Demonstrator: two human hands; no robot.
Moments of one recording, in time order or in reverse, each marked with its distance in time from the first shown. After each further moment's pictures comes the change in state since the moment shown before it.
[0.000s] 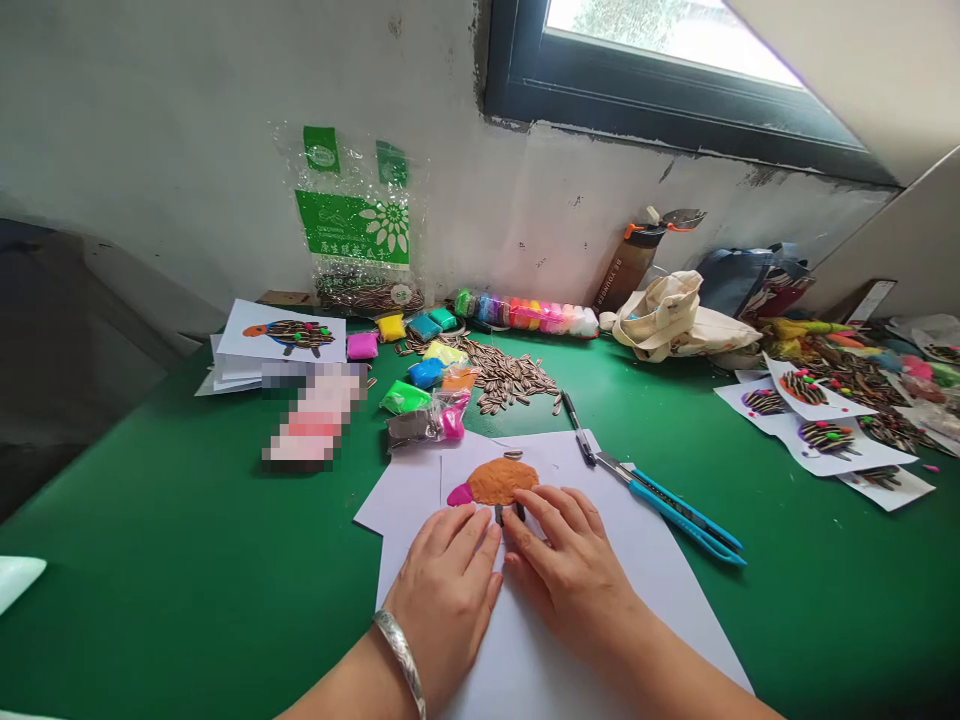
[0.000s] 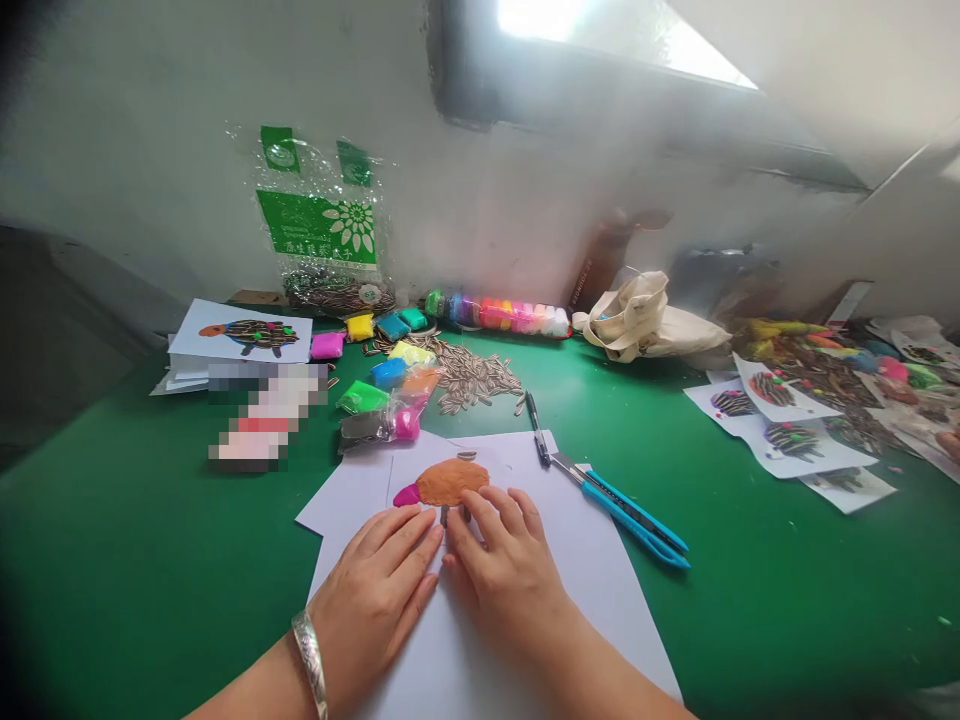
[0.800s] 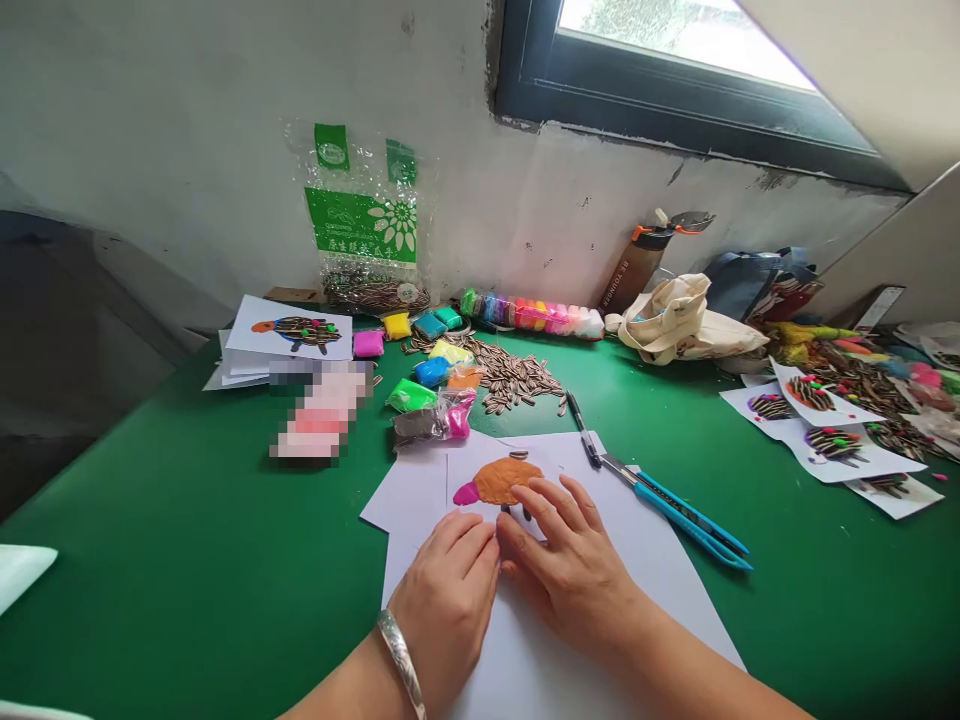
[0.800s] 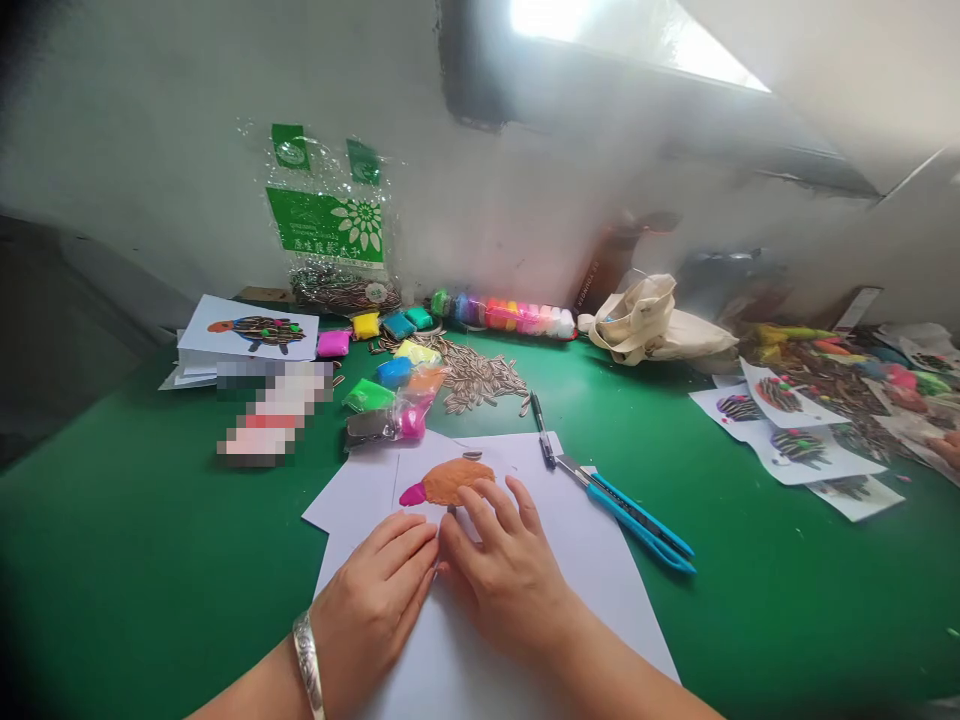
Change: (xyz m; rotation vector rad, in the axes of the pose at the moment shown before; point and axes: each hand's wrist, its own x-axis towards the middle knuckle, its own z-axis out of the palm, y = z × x) left_hand 0.001 0.000 -0.005 -0.118 0.033 0.037; right_hand 0.005 0.003 0.000 -0.004 -0.063 -0.103
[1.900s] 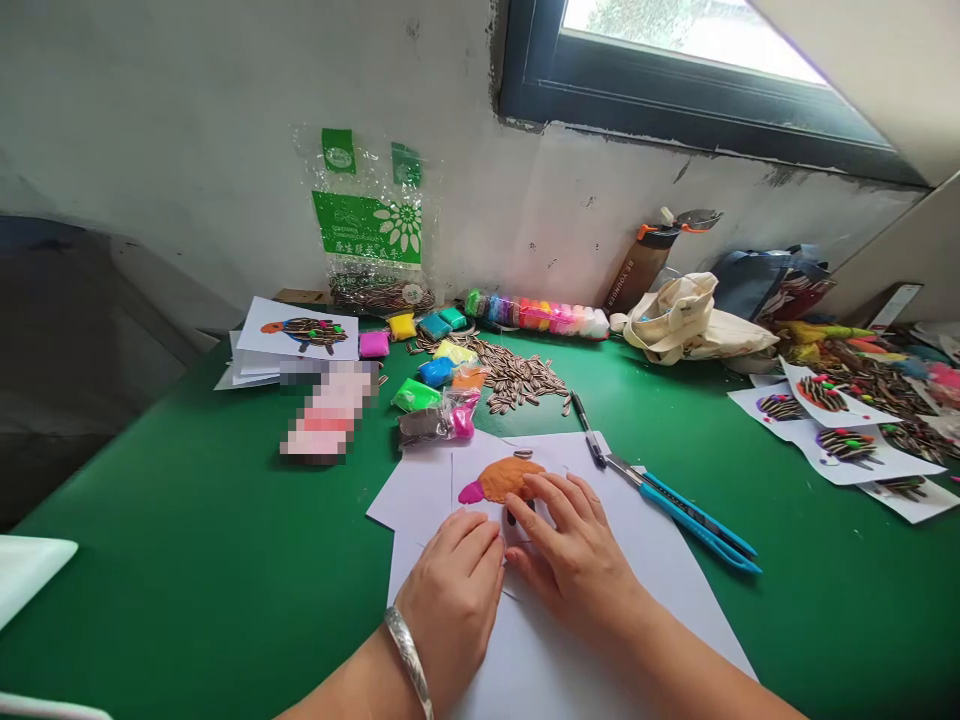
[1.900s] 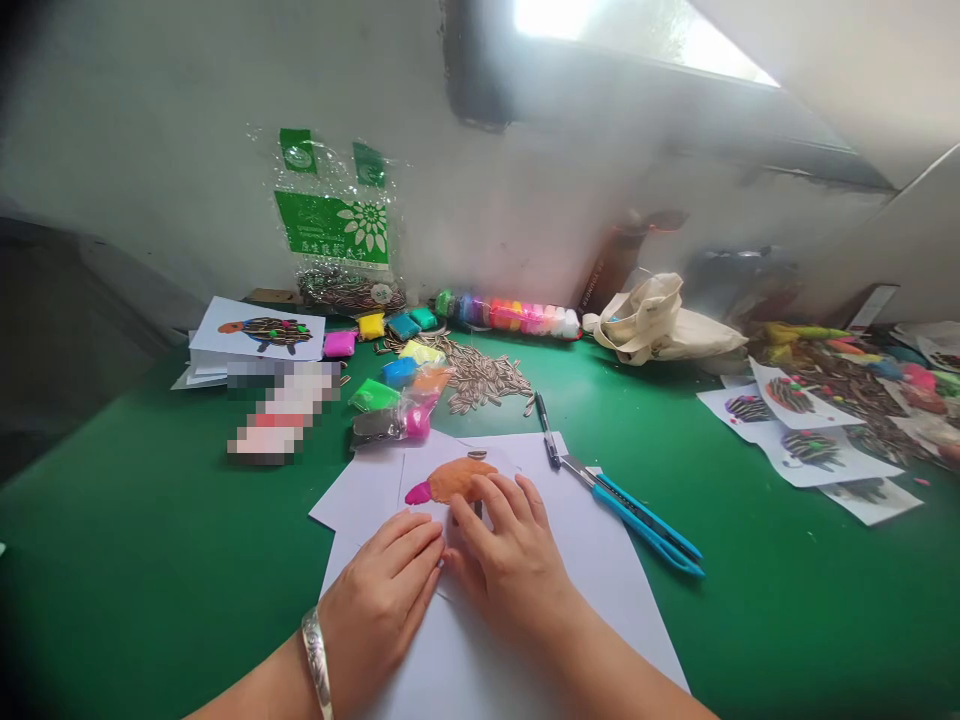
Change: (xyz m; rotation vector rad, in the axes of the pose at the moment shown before) left_hand 0.001 0.001 -0.002 -0.022 0.038 -0.017; right_hand 0.005 -0.001 -0.001 0.001 0.056 0.080
